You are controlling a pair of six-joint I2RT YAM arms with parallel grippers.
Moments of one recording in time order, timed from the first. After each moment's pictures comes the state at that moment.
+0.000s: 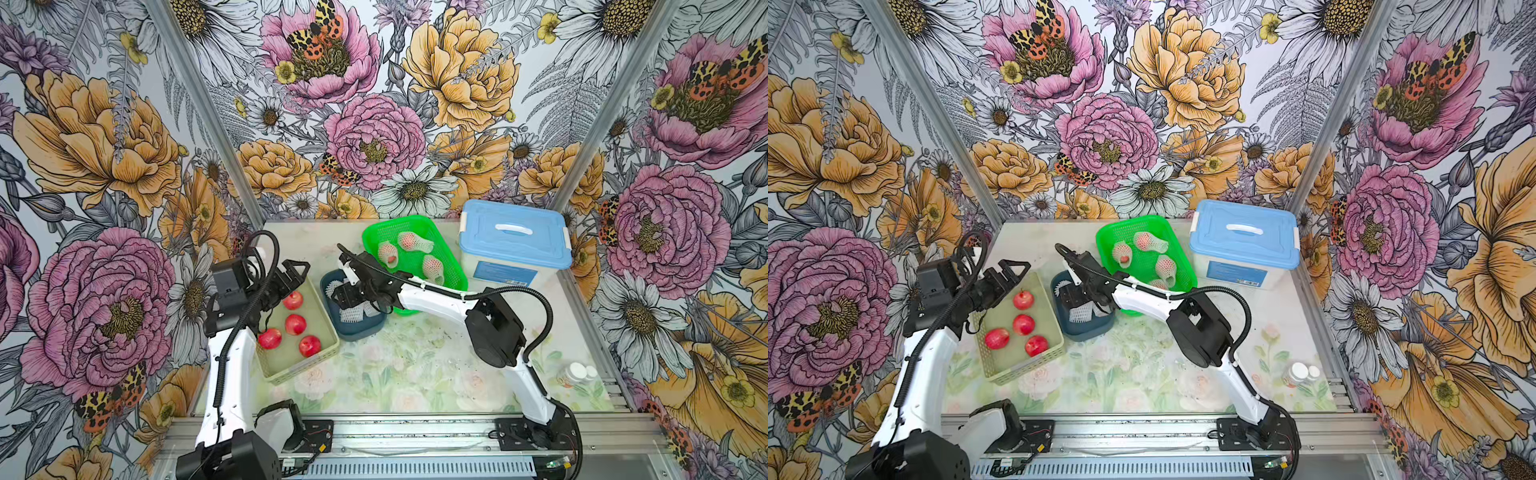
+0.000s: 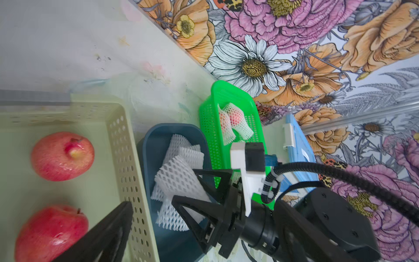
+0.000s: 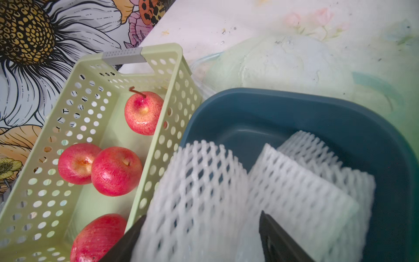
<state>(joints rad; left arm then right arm) 0.29 1.02 0.91 -0.55 0.65 -0.52 0.91 2.26 1.85 -0.32 -0.16 0.34</state>
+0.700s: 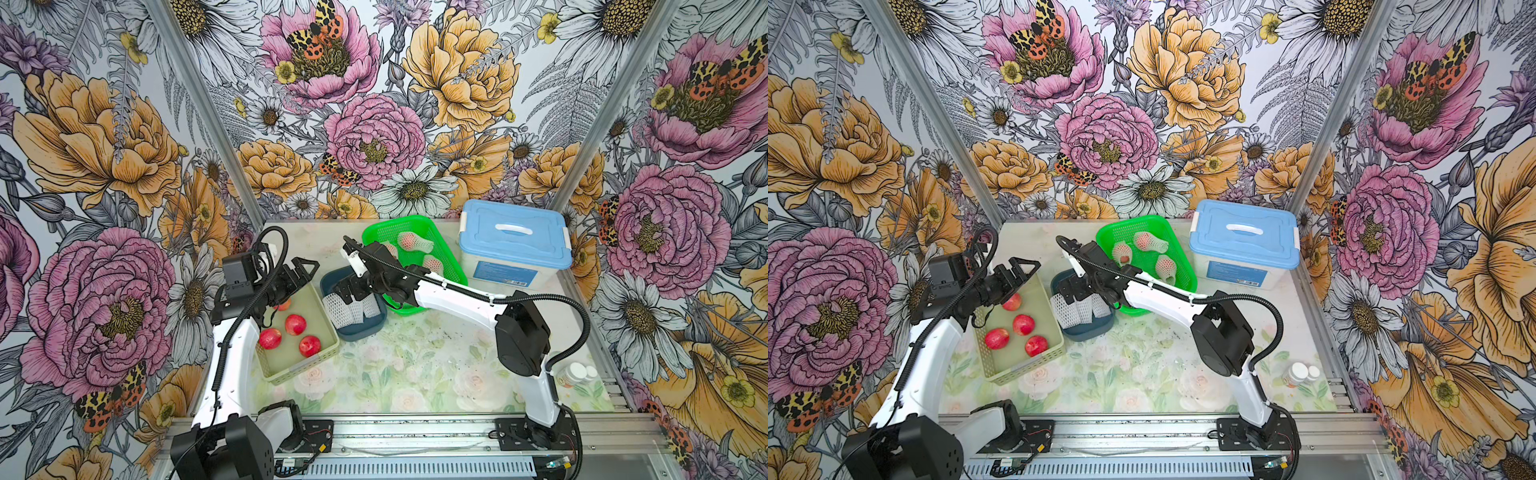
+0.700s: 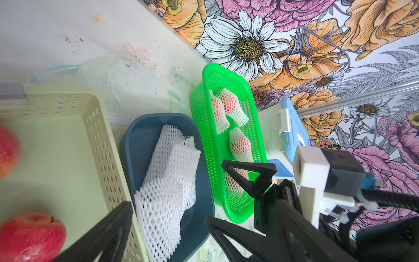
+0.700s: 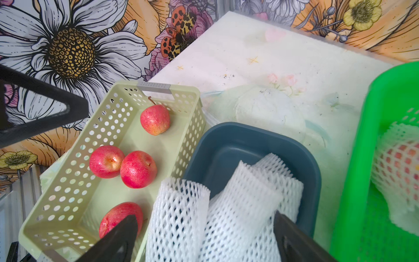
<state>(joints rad) 0.25 1.09 0.93 -0.55 0.67 -0.51 0.89 2.06 1.75 -0.33 -0.10 0.23</state>
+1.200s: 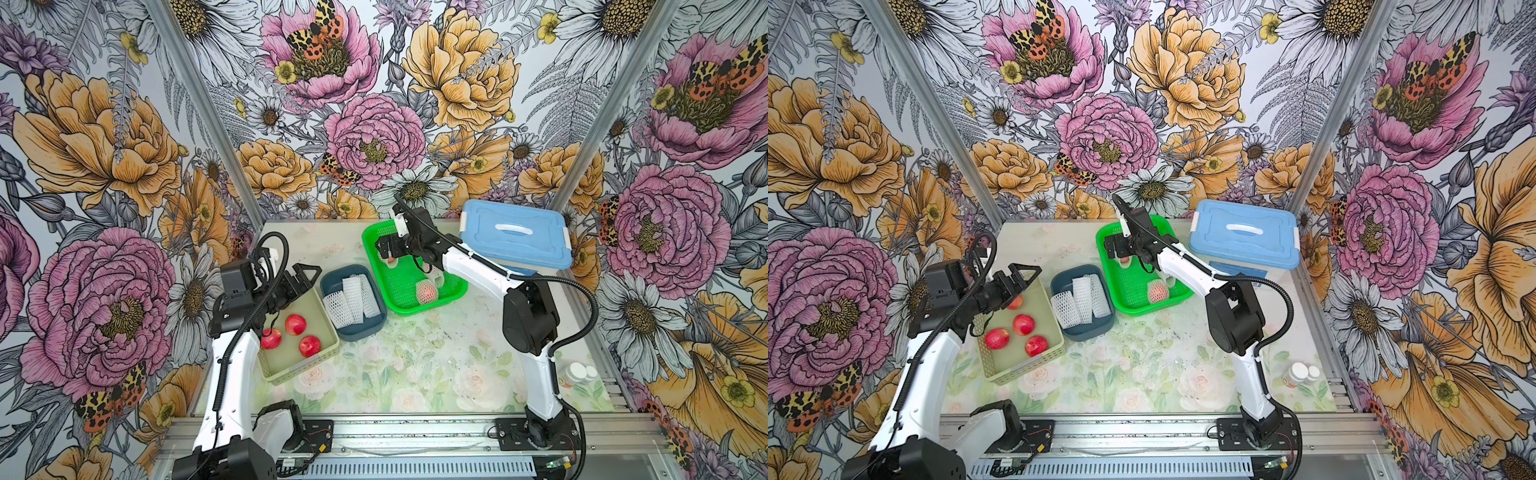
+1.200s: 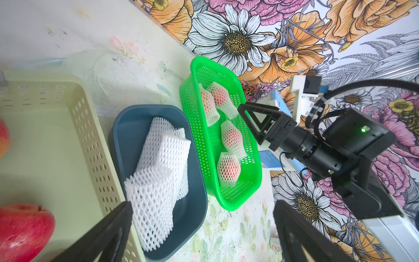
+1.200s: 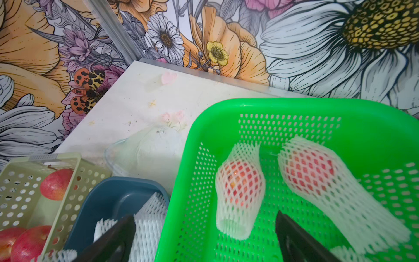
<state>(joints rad) 0.25 0.99 0.89 -0.57 0.72 -0.50 0.60 2.14 1.87 -0.33 -0.10 0.24</state>
